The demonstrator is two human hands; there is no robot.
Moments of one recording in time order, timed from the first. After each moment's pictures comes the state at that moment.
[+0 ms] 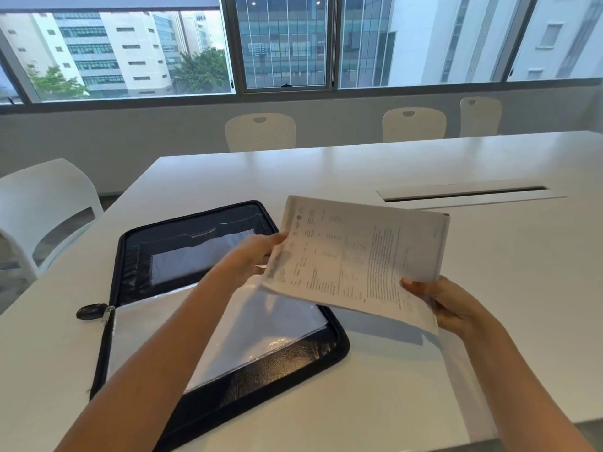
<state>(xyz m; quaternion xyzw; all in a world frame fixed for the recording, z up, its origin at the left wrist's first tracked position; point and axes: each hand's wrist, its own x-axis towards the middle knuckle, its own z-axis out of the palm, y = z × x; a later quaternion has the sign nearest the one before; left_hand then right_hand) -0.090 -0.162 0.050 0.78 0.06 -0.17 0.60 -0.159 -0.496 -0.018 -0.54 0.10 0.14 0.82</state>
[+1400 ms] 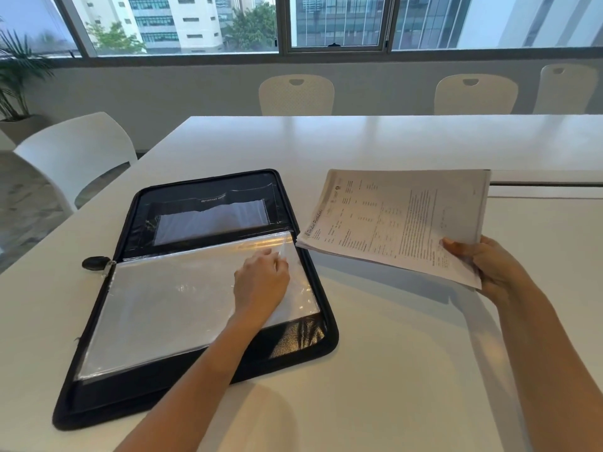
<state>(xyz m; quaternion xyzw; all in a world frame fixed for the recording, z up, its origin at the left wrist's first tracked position) -0.140 -0.204 -0.036 0.94 0.10 0.11 0.31 -0.091 -0.548 0.002 -0.63 0.16 0.06 0.76</state>
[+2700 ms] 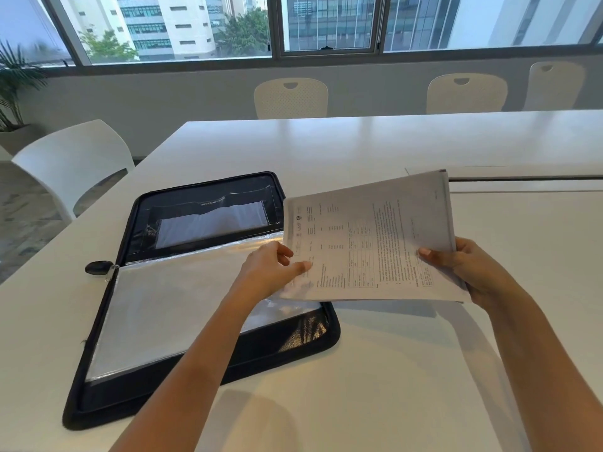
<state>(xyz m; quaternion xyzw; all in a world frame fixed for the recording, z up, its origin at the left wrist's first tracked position) -0.133 -0.201 0.000 0.92 0.06 -0.05 0.38 -0.118 -0.526 0.000 -0.73 0.04 0.09 0.67</state>
